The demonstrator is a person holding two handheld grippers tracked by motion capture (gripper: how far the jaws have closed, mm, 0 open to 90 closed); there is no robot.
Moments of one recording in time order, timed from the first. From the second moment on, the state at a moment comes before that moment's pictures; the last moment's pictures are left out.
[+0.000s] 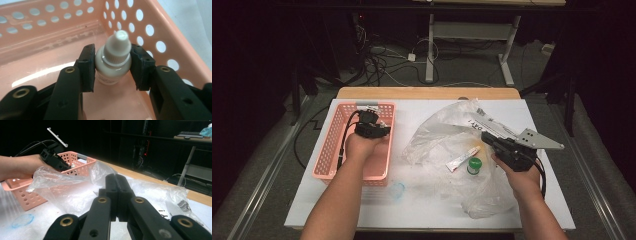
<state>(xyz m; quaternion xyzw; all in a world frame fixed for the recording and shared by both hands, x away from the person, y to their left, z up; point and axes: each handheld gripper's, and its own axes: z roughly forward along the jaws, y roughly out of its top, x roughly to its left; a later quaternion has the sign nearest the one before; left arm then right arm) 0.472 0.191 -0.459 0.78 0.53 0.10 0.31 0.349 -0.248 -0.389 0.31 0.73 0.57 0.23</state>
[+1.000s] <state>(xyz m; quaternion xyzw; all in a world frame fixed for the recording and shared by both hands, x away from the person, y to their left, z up) 0.424 0.196 -0.419 0.76 0.50 0.16 0.37 0.347 -0.245 -0.386 0.30 0.73 0.57 0.23</state>
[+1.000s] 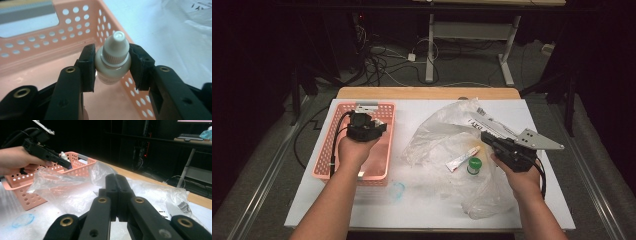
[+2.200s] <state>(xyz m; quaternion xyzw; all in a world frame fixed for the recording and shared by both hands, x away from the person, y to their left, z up) 0.299 0.187 -0.408 0.75 0.42 0.16 0.49 0.345 -0.242 -0.387 0.30 0.74 0.56 0.23</state>
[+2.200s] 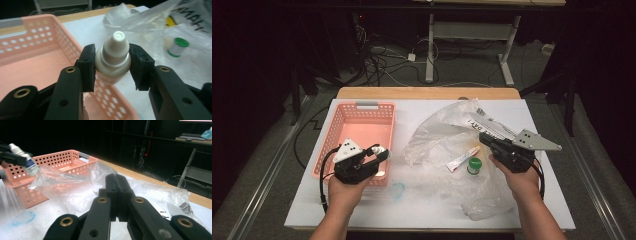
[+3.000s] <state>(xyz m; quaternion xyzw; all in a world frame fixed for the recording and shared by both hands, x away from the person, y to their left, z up) 0.288 0.091 -0.406 0.80 0.30 0.12 0.50 0.348 -0.236 -0.391 0.30 0.74 0.57 0.22</state>
